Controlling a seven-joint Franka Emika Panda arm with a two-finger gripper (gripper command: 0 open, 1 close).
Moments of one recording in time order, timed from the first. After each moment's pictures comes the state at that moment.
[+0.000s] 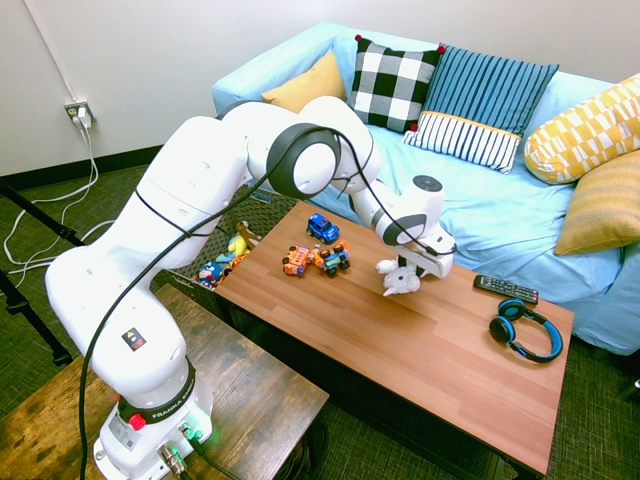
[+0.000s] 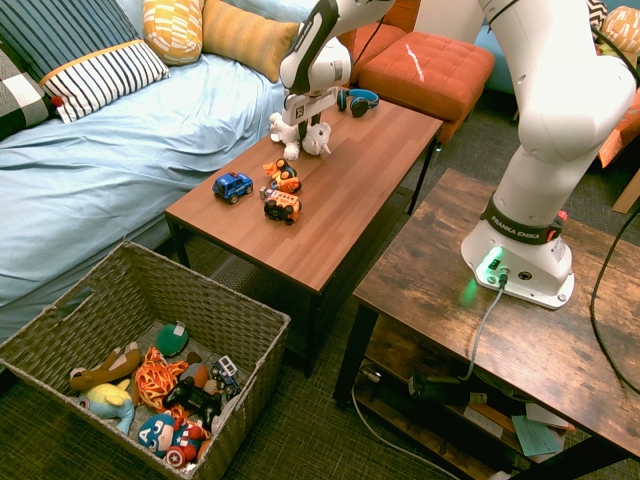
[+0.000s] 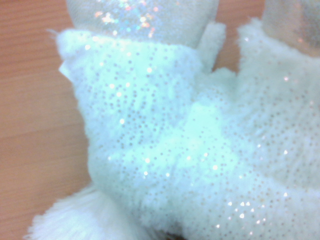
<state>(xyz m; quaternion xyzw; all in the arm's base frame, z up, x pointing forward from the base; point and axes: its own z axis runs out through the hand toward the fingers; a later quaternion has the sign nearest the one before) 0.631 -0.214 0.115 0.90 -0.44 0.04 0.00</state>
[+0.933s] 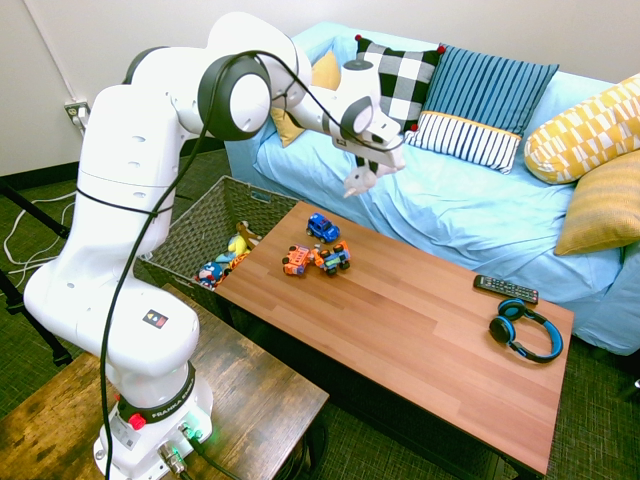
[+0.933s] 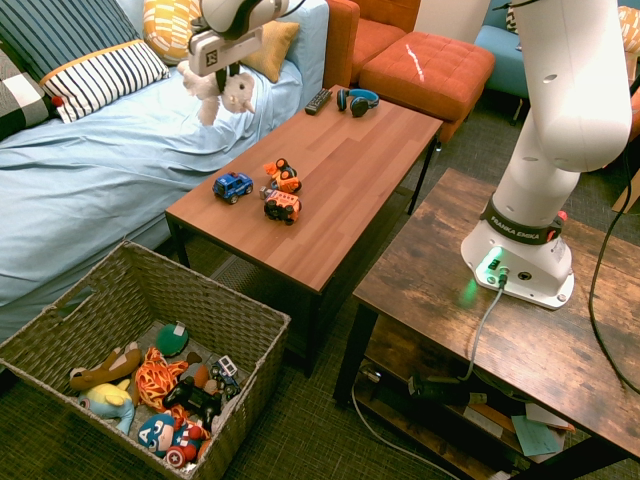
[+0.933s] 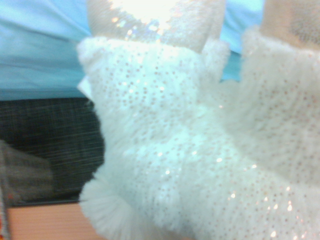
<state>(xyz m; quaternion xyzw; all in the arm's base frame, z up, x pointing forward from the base) 0.704 0.071 0.301 0.91 -0.39 0.11 -0.01</state>
